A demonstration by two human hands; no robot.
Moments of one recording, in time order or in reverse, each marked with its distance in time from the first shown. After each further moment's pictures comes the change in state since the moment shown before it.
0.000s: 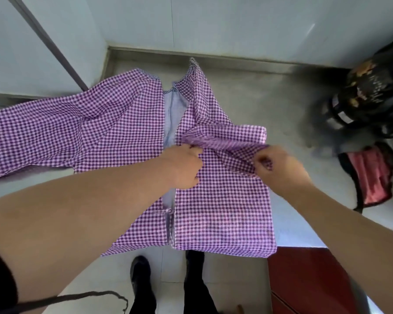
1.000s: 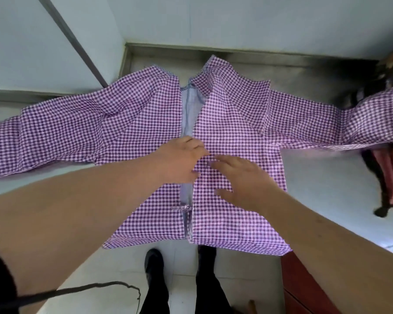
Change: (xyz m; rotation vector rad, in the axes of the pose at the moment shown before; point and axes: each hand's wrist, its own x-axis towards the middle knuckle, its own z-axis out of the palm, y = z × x) left_hand -0.028 -0.038 0.022 -0.116 0.140 0.014; right_hand -0.012 -0.072 0.067 -0.273 -0.251 -0.416
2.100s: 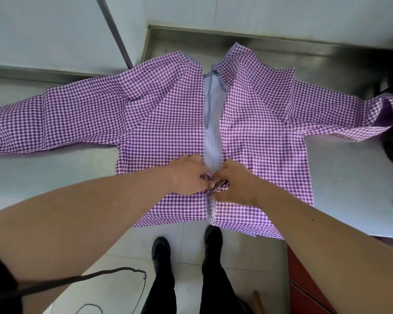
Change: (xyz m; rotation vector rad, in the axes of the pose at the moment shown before) left_hand -0.058 0.013 0.051 -0.425 -0.270 -0.216; right_hand 0.014 -0.056 0.044 0.424 -0.242 0.081
